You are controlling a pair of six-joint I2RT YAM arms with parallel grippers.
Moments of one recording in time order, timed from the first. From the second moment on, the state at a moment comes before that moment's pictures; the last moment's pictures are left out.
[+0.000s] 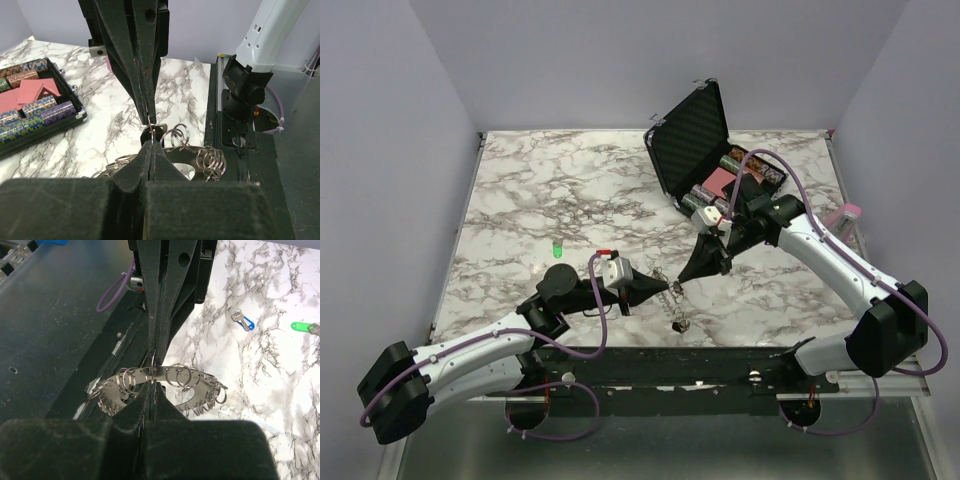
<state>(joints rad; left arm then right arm) -0.92 0.87 0.37 0.61 0.45 -0.09 0.51 1.40 1.20 -0.99 -1.33 -1.15</state>
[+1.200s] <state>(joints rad) -0.92 0.81 0.35 0.58 0.43 -0.07 0.52 1.40 1.19 -0.99 -1.34 -1.13</state>
